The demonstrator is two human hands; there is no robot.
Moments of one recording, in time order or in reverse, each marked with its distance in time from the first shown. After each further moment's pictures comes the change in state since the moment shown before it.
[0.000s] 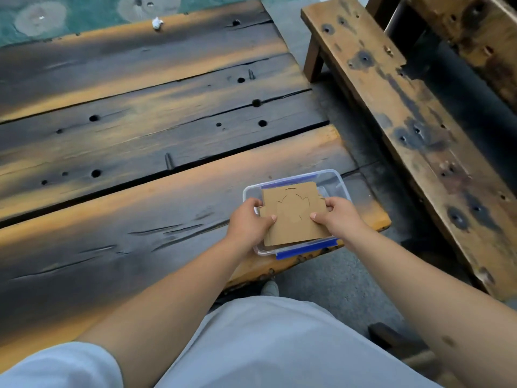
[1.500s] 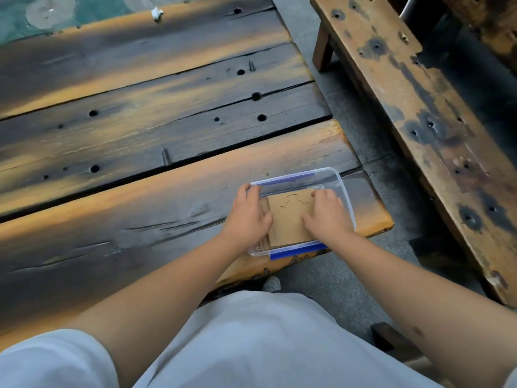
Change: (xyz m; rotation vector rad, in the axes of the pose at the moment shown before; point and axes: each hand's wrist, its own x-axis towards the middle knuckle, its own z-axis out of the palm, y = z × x) left_hand 0.014 -0.003 0.015 0.348 0.051 0.324; right_hand 0.022 0.008 0.015 -0.569 0.095 -0.243
